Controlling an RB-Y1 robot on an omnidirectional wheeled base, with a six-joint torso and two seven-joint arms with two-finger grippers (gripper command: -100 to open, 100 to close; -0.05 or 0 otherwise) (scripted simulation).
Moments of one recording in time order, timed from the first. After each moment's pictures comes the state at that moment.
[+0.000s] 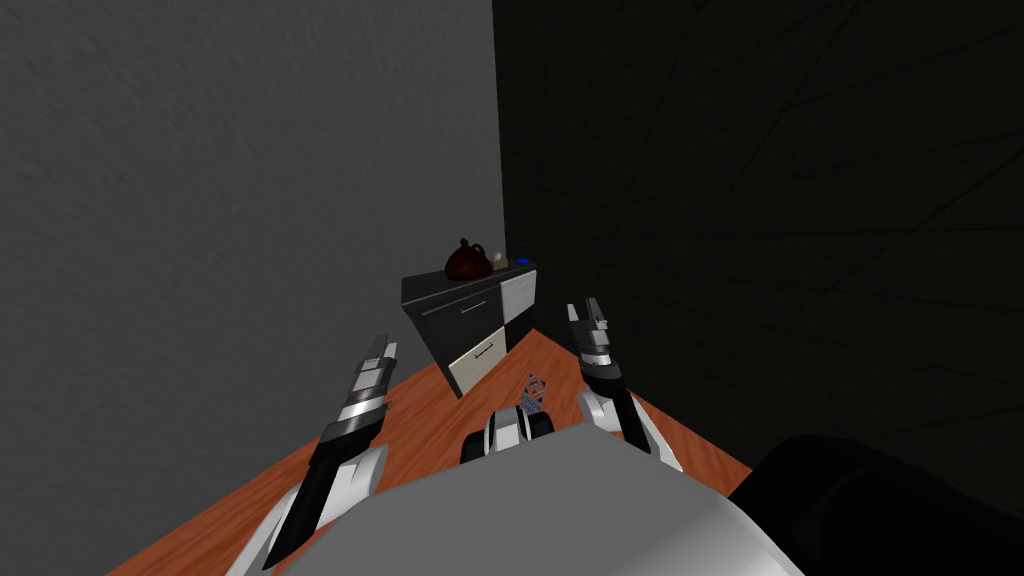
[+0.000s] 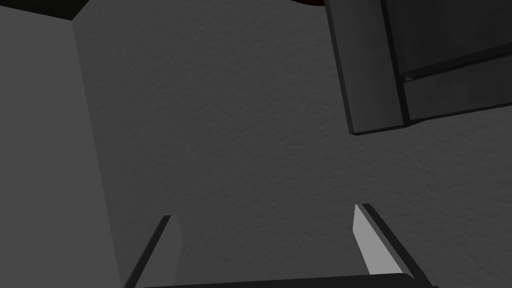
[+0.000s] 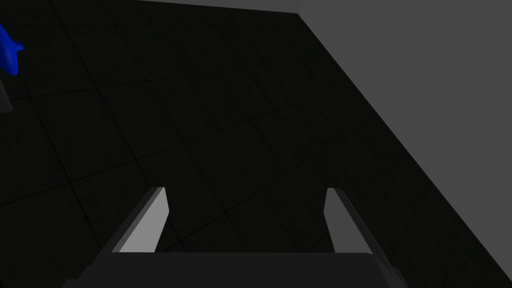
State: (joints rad) left arm 0.42 0.17 0.17 -1.98 -0.01 -0.51 -0.11; right arm 0.53 -0.03 -0.02 -2.24 0.01 -0.64 -0.10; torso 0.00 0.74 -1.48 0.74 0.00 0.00
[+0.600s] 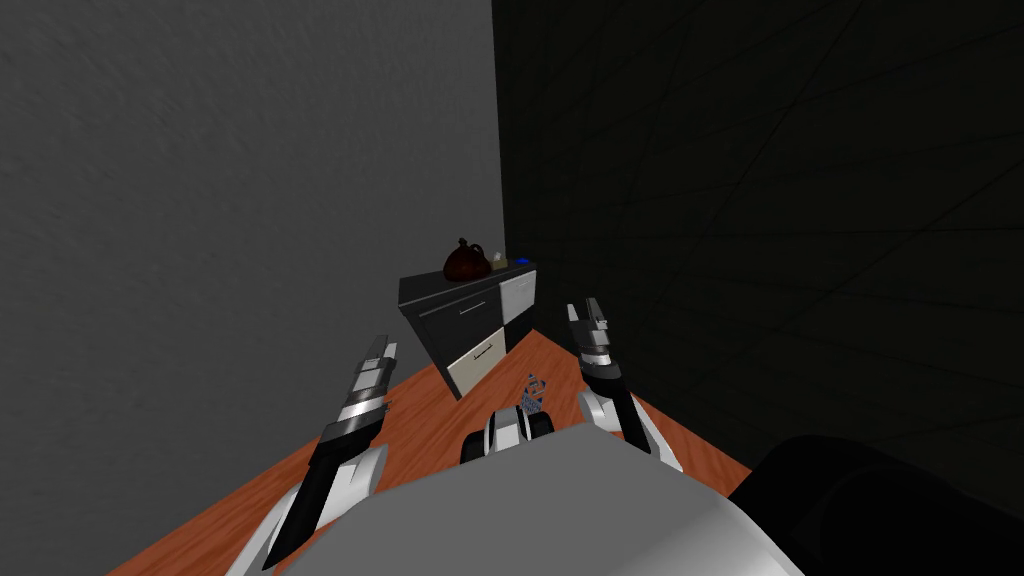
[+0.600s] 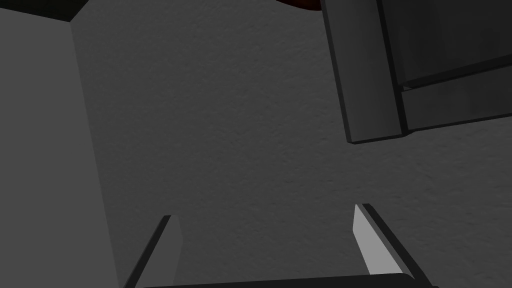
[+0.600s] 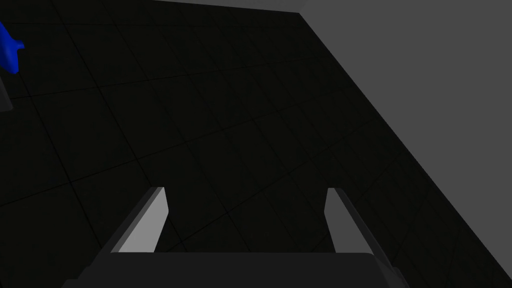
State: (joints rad) left arm 0.42 0.17 0.17 -1.98 -0.01 -0.51 -0.11; right arm 0.53 -0.03 -0.02 -2.24 0.01 -0.64 -0.10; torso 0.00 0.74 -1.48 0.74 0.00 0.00
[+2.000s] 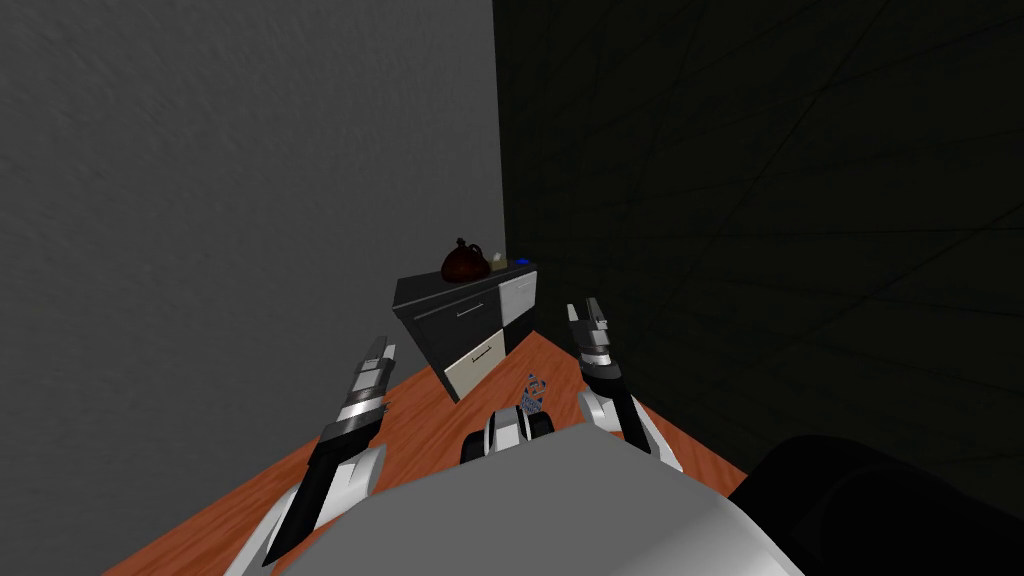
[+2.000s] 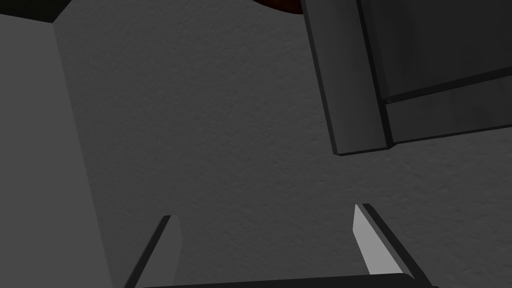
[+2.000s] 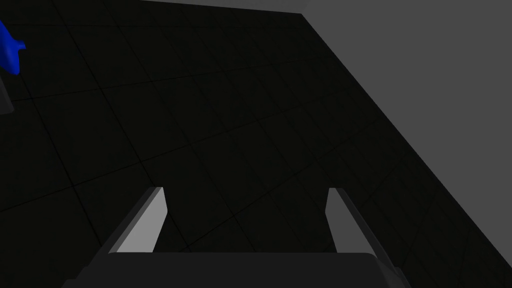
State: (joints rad) left arm 0.41 0.18 0.19 -1.95 0.00 -0.49 -0.11; right arm 0.53 -0.03 -0.02 -2.24 0.01 -0.64 -0.10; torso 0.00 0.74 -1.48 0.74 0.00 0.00
